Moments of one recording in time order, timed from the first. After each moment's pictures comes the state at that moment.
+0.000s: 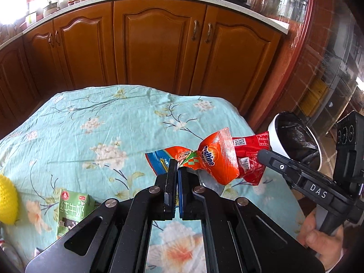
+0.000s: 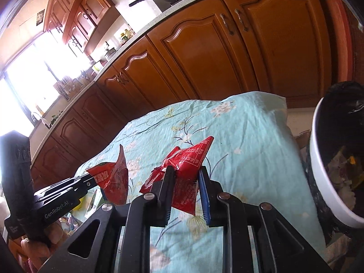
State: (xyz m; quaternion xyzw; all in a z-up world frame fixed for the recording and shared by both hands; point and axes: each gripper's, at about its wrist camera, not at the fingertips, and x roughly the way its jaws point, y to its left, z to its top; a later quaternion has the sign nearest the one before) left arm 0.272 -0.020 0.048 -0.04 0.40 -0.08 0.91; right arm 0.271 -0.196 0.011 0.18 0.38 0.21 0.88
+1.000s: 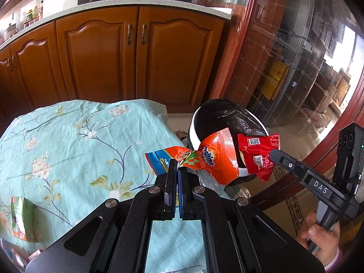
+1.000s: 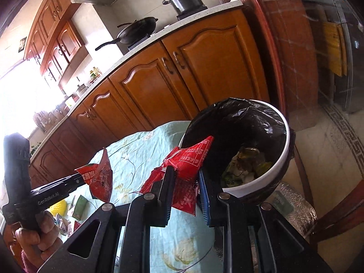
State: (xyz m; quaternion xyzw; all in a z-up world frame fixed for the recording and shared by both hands) left arm 0.252 -0.158 0.071 0.00 0.39 -0.20 0.90; right arm 0.181 -0.349 0.030 0.21 0.32 0.08 0.92
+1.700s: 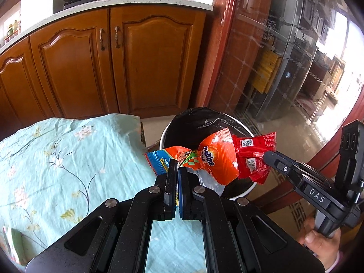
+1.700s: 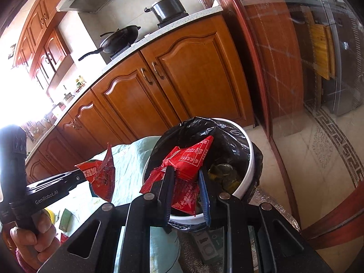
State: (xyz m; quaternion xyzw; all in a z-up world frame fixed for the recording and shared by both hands) left arm 0.294 -0.230 0.069 0.03 0.39 -0.22 0.89; right arm 0.196 -0.395 0.030 0.21 0.31 0.04 0.93
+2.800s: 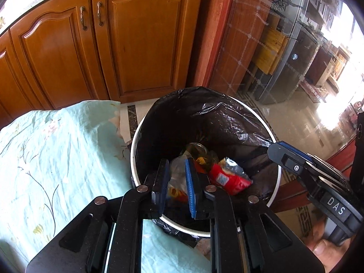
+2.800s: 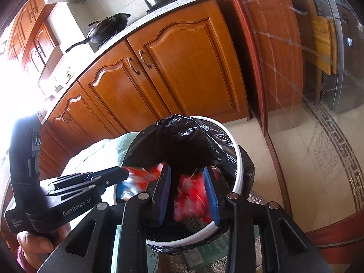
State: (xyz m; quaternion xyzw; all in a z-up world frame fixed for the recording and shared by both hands) left arm 0.337 -0.278 0.020 0.05 0.45 -0.23 0.86; right arm 0.239 -0.422 0.009 0.20 0.35 0.03 0.91
